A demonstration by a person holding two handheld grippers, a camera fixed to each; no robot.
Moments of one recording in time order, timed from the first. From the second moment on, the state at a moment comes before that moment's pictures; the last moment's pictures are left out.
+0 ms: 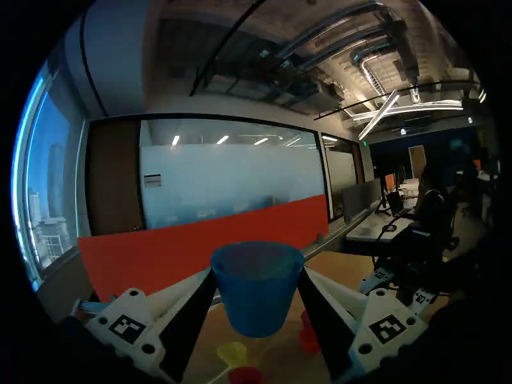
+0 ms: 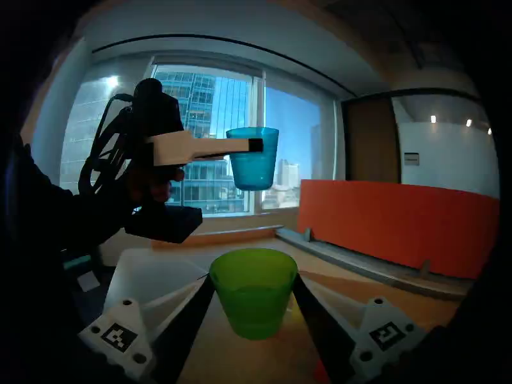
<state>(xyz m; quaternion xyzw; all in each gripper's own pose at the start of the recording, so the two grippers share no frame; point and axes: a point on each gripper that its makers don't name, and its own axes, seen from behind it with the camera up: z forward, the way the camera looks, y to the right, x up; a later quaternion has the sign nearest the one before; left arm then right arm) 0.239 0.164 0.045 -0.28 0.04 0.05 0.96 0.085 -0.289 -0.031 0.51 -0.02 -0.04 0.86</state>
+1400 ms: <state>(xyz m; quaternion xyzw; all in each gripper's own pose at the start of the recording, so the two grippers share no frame) 0.169 0.160 0.034 -0.30 -0.01 0.04 0.95 0.079 -0.248 -0.025 0.48 -0.04 -0.03 0.88</state>
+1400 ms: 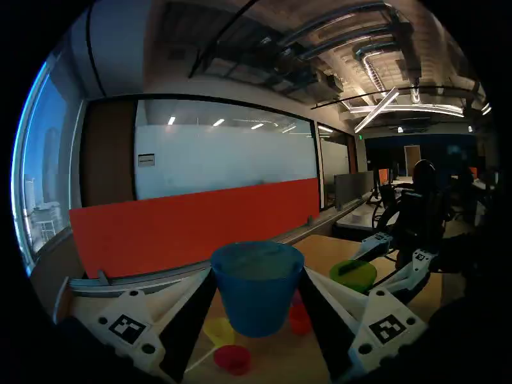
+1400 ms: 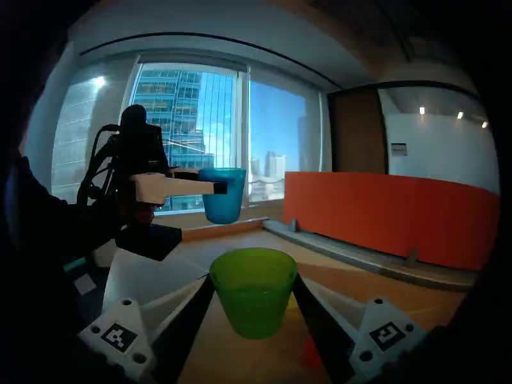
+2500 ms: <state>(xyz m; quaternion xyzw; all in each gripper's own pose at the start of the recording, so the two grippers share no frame) 0.093 0.182 0.027 -0.34 -0.07 0.08 0.93 0.055 -0.208 -0.022 0.45 -0.08 -0.04 0.89</state>
